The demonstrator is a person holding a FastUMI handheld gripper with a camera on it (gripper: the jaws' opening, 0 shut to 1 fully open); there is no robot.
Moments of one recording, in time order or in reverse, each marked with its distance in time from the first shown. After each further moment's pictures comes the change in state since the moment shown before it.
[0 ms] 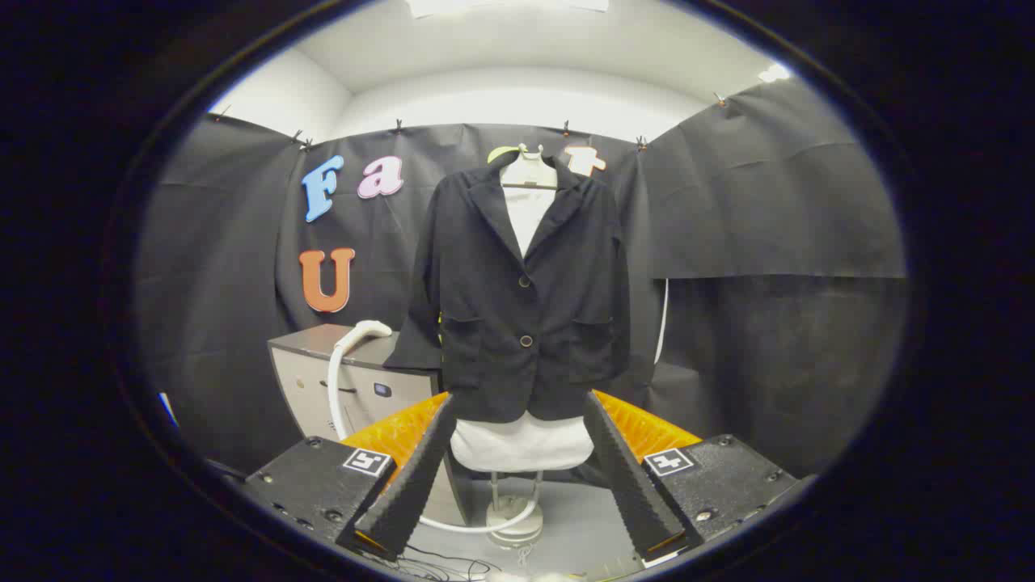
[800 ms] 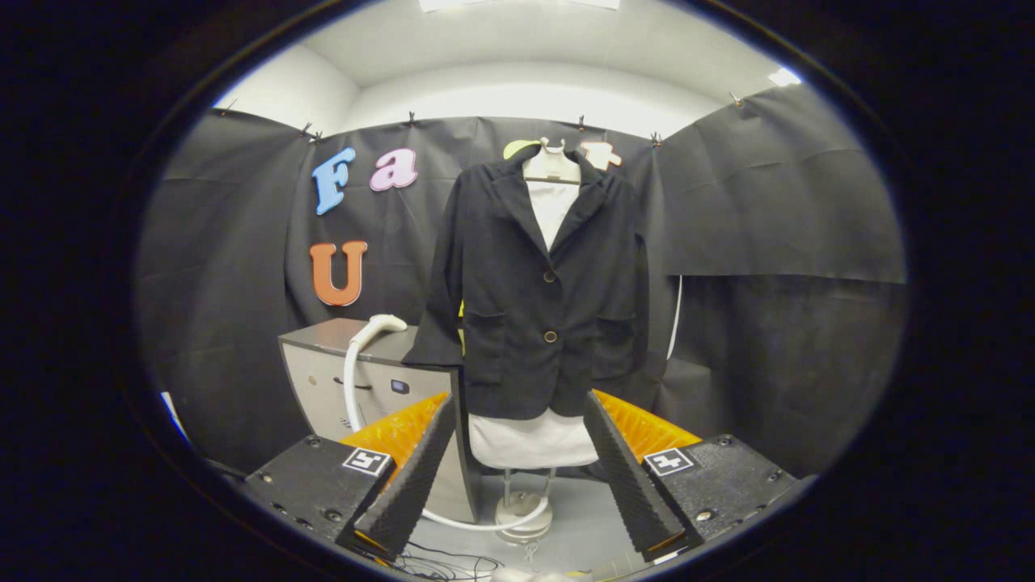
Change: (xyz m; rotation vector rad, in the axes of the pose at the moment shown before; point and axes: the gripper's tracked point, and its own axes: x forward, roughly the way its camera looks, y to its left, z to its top) arm 0.005 0.039 0.001 -0.006 0.034 0.020
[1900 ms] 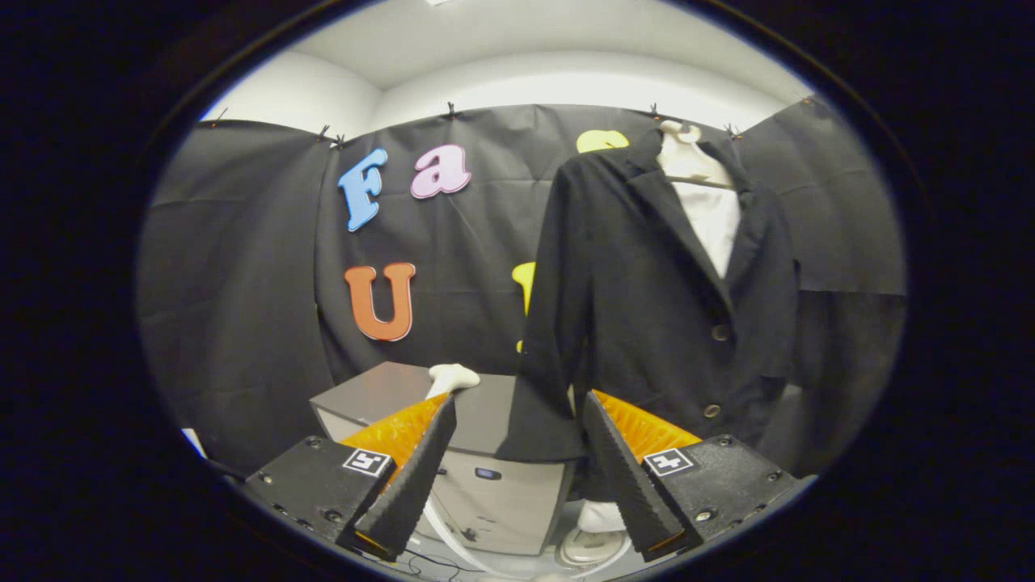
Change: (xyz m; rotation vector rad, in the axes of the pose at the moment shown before) arm 0.216 0.212 0.108 0.031 0.020 0.212
